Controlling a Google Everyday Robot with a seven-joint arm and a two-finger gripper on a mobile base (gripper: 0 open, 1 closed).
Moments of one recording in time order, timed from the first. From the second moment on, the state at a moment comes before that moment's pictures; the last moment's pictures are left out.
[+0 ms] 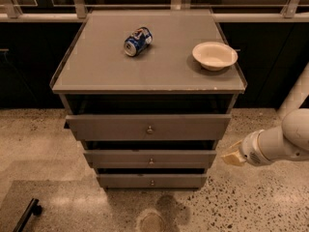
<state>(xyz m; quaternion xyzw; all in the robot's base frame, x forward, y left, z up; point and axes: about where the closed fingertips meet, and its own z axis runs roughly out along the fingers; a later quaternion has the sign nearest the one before) 0.485 -0.252 0.652 -0.37 0.89 0.13 0.25</state>
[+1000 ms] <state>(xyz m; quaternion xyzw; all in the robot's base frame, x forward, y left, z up) 0.485 -0.252 0.652 -0.37 0.89 0.13 0.25</state>
